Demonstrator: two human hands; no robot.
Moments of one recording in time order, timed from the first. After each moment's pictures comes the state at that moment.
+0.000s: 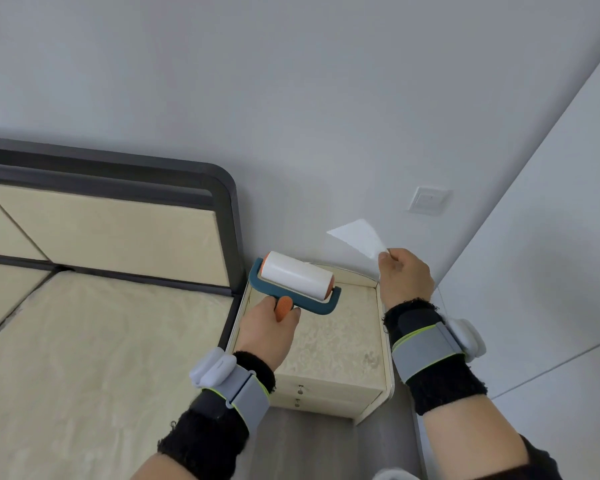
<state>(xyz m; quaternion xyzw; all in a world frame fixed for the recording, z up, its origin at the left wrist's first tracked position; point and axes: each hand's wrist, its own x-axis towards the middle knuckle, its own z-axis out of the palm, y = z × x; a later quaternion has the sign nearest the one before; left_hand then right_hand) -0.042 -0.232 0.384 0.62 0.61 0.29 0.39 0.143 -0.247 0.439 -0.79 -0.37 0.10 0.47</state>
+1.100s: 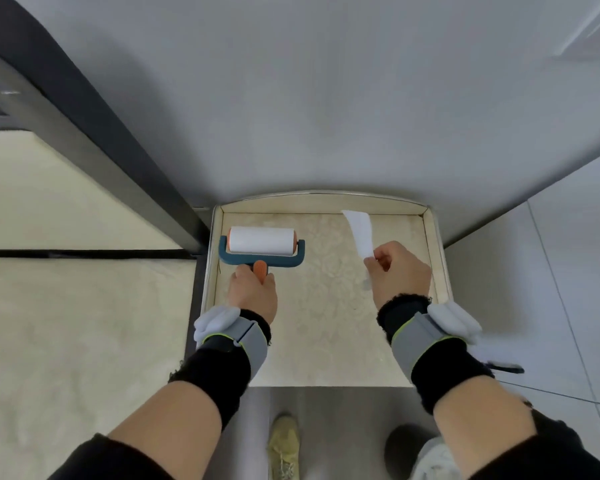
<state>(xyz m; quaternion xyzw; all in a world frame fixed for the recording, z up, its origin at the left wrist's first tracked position) 0.034 0.014 0.116 0.56 0.74 0.03 0.37 0.207 -0.056 0.136 -0.89 -0.33 0.18 0.27</state>
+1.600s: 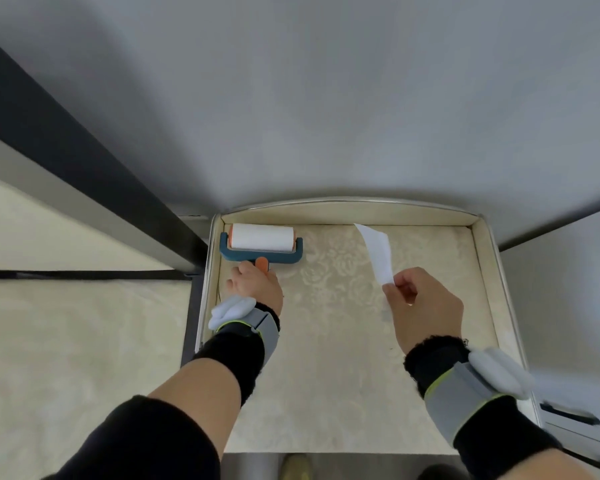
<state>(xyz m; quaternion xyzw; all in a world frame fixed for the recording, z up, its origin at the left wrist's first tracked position) 0.046 0.101 -0.011 0.59 0.76 -0.04 0.27 0.204 -0.025 0.056 -0.88 -0.34 0.19 0.27</state>
